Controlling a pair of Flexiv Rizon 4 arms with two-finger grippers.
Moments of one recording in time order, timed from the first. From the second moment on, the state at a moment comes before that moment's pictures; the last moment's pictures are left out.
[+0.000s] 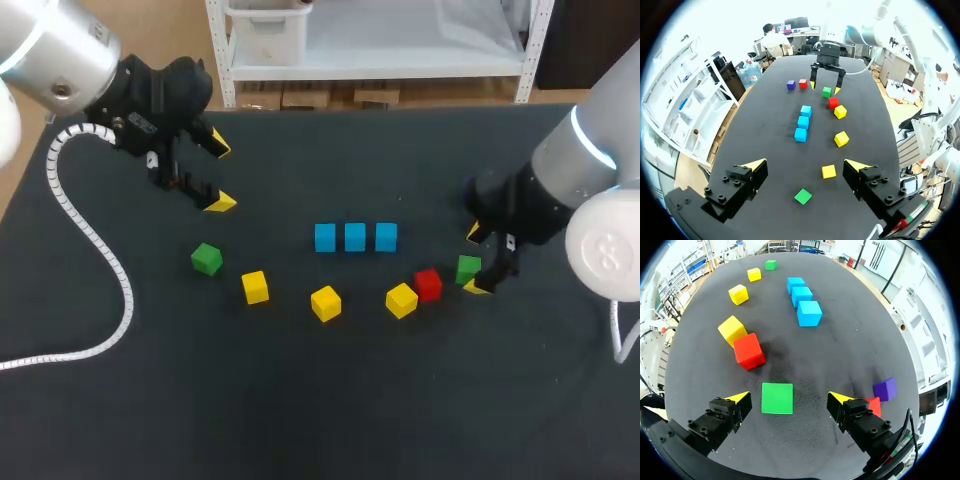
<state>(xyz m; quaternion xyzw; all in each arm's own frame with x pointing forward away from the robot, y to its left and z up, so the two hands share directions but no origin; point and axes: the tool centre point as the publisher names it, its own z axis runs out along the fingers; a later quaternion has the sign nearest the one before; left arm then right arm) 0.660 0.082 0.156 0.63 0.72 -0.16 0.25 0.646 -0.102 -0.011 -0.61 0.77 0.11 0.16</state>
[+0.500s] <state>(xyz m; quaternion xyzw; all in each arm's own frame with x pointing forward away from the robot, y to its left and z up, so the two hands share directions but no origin) 0.660 0.082 0.156 0.63 0.72 -0.16 0.25 0.650 -0.098 -0.012 -0.62 0.76 0.11 0.16</state>
